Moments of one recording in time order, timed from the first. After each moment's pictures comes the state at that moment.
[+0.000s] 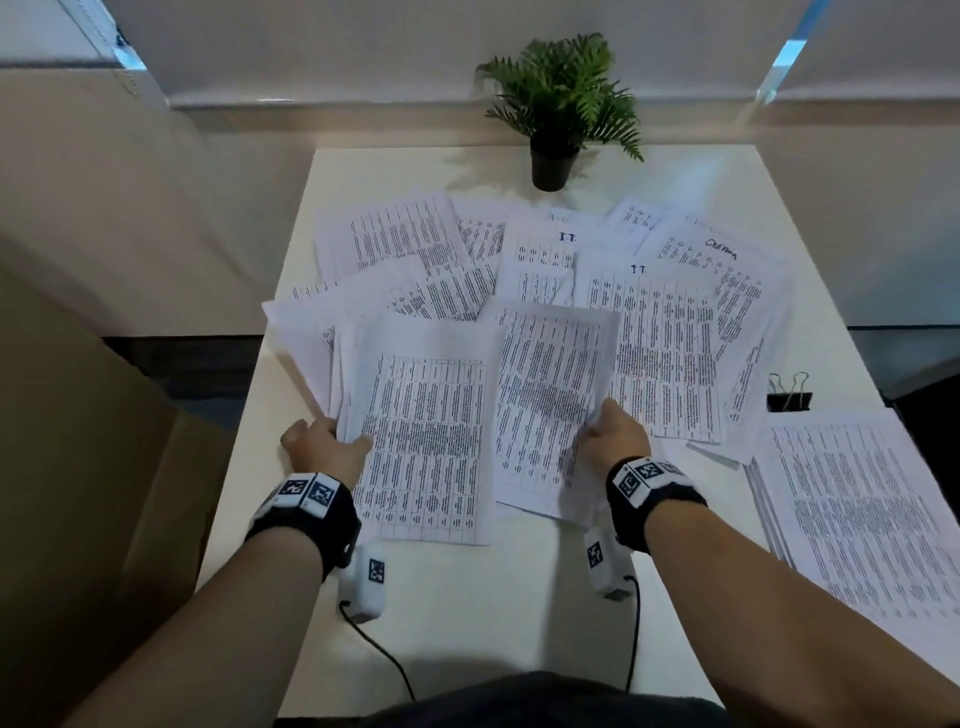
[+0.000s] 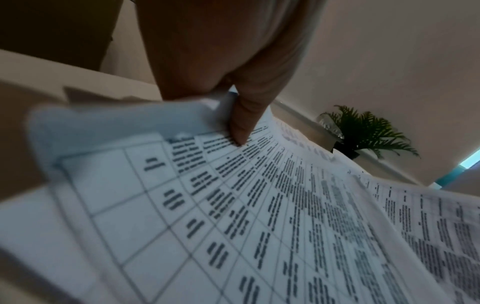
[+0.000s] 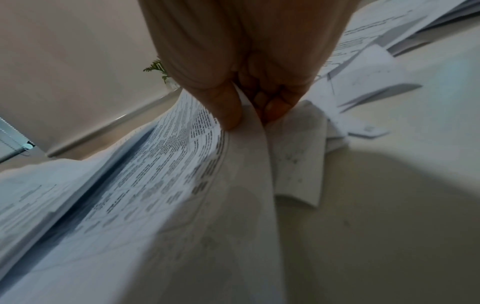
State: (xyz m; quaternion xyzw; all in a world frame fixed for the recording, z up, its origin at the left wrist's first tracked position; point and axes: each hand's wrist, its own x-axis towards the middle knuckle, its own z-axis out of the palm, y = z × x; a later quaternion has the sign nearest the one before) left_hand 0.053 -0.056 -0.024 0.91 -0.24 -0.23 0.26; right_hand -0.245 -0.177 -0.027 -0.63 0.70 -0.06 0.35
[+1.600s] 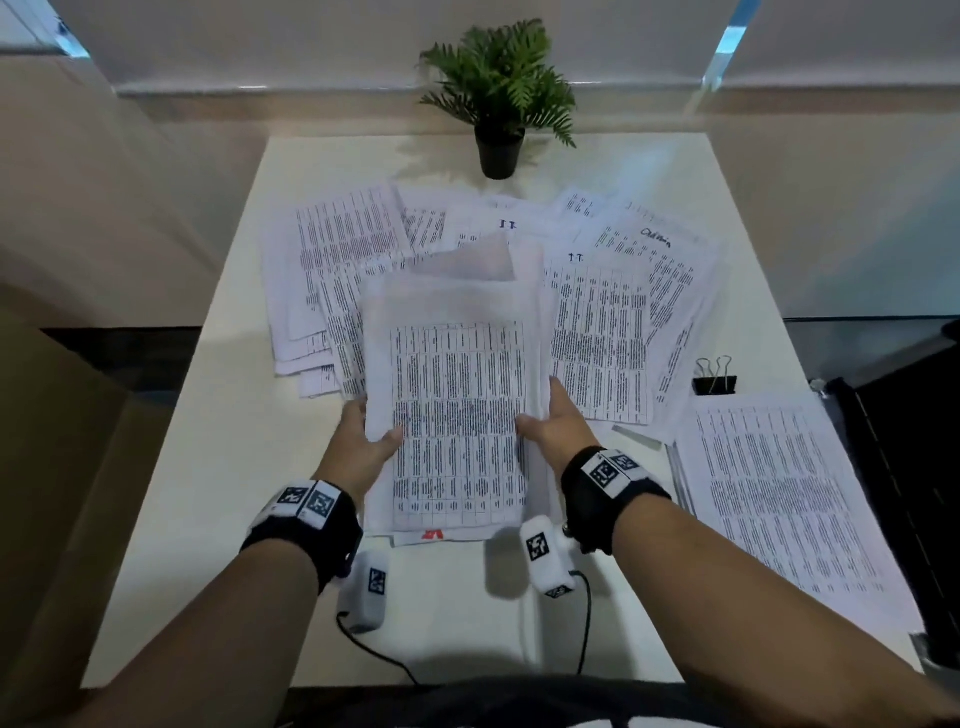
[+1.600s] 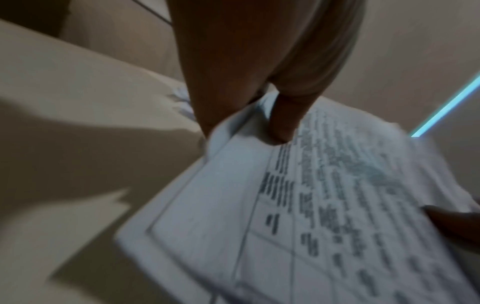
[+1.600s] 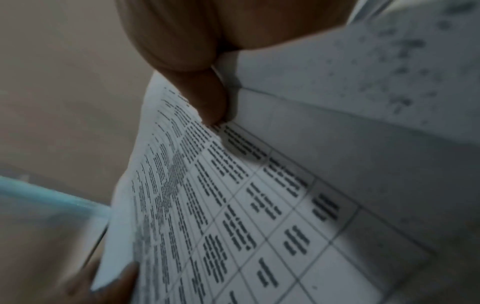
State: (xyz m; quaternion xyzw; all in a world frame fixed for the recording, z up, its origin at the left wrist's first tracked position) left_hand -0.067 -0.067 -0.016 0.76 -0.28 -0.44 0.40; right_hand -0.290 -0.161 0.026 -0.55 0.57 -0.17 0.58
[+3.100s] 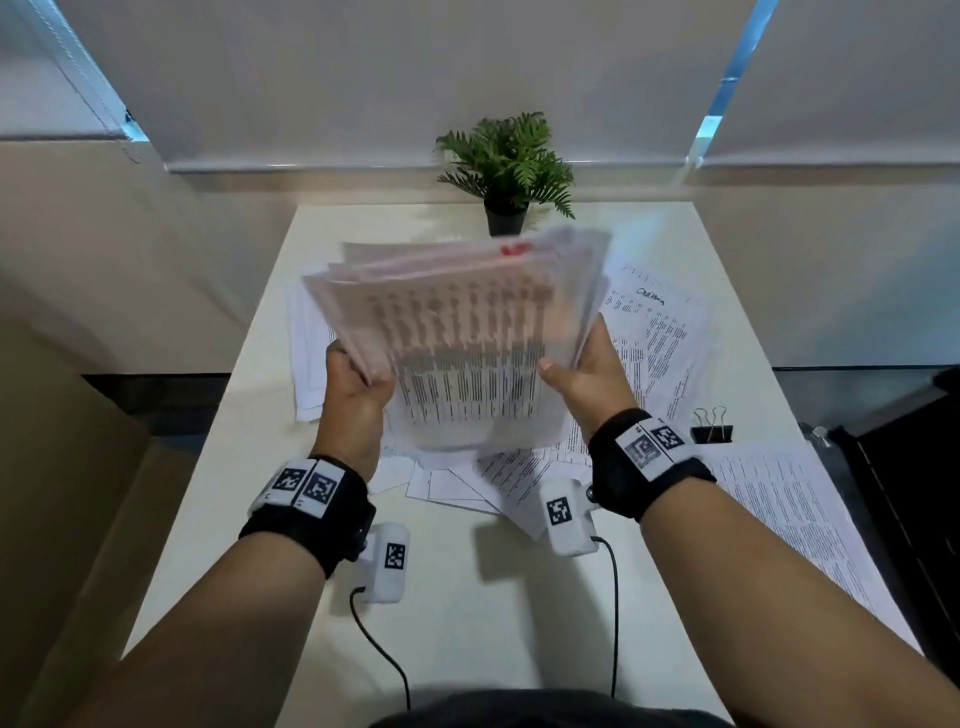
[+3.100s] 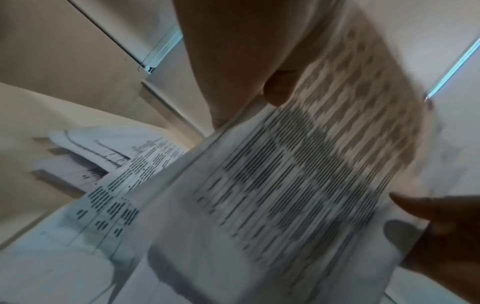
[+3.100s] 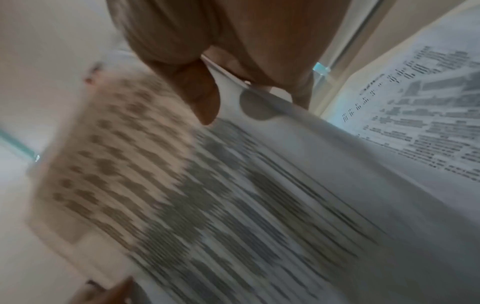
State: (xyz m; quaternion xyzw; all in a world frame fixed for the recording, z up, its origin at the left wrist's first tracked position) left_hand -0.066 -0.115 0.099 0.64 -0.28 -0.36 0.62; right_hand -0.275 -0.209 0.121 -0.56 0.43 -0.40 0.59
